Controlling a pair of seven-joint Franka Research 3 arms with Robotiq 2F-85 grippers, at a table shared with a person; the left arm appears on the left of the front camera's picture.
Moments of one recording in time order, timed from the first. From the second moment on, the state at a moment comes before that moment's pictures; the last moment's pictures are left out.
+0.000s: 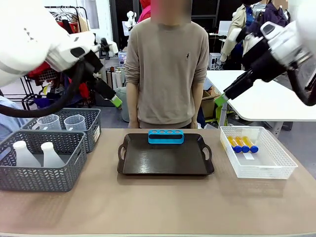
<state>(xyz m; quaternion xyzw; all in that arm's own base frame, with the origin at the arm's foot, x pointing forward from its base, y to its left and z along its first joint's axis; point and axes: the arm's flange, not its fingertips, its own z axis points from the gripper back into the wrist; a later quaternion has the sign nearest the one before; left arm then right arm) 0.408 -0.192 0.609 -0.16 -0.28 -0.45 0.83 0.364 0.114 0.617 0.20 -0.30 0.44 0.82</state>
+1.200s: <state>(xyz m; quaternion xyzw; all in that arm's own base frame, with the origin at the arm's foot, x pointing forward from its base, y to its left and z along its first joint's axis) 0.438 -0.102 0.660 -0.13 -0.31 -0.48 0.81 0.411 0.011 0.654 0.17 -0.32 0.50 0.79</state>
